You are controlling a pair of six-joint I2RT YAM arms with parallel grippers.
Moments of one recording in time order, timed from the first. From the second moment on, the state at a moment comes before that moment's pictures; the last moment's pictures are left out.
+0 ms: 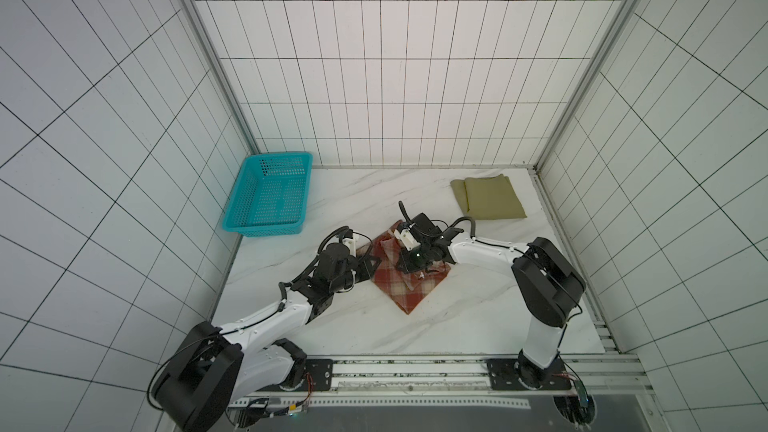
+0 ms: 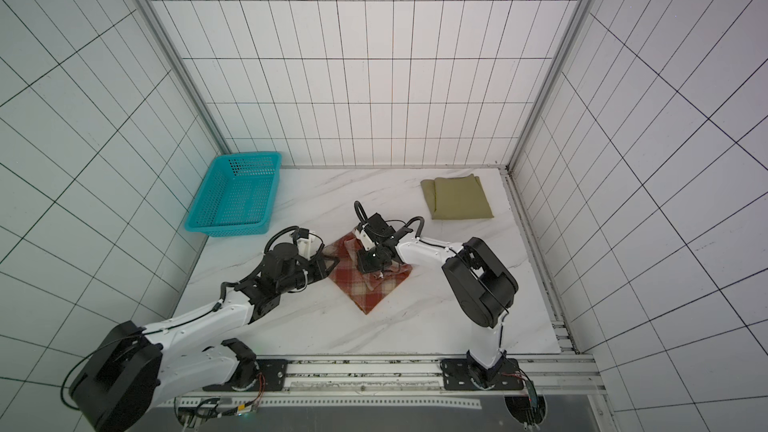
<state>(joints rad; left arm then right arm) -0.53 1.11 0.41 0.16 0.28 -0.85 0.76 1.84 1.15 -0.37 -0.31 0.40</state>
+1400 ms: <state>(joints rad) -0.41 1.03 0.39 0.10 0.35 -0.82 0.82 1.79 1.15 -0.40 -0.30 0.50</state>
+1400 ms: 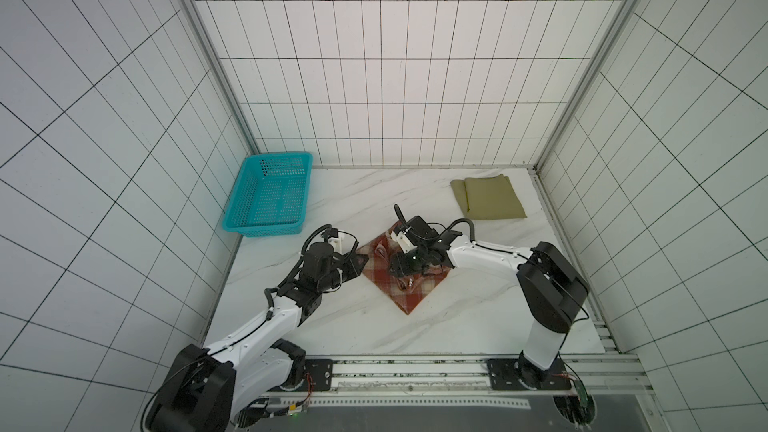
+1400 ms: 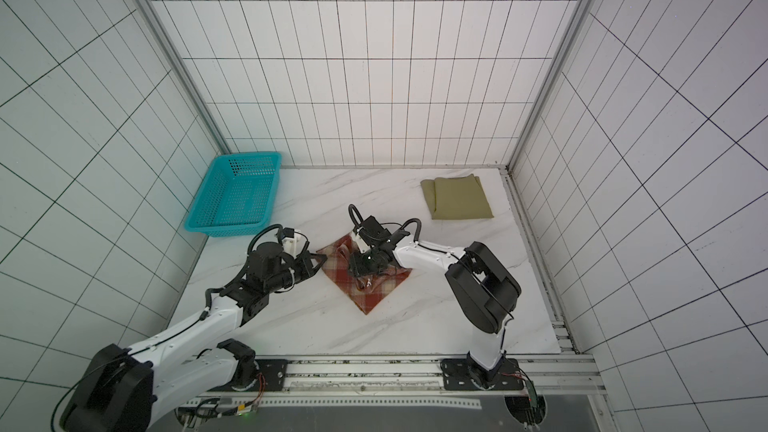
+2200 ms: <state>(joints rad) -0.42 1.19 0.41 0.16 0.42 -0.80 0.85 1.64 1.15 -0.38 -0.27 0.52</state>
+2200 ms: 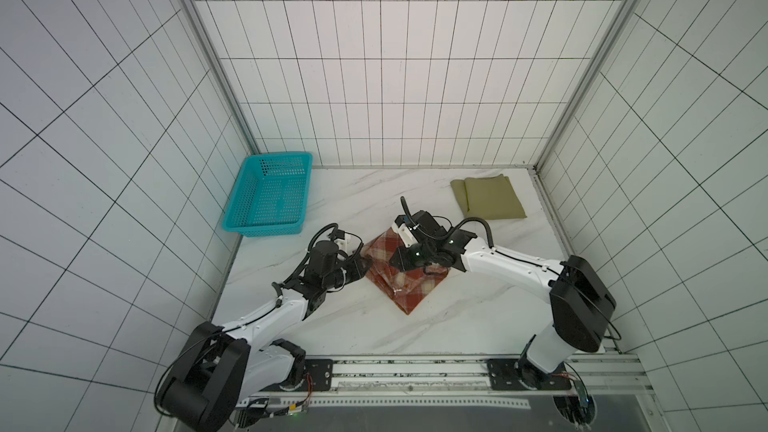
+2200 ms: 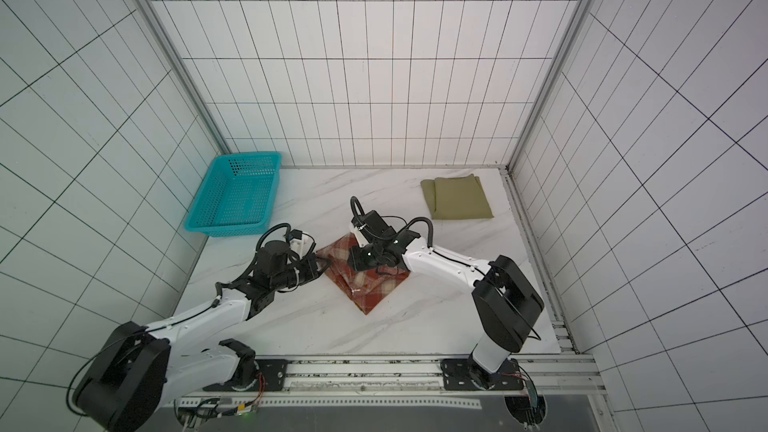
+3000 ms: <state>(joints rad) -0.45 1.58 0.58 0.29 0.39 -0.80 0.89 1.74 0.97 -0.19 -0.25 0.53</state>
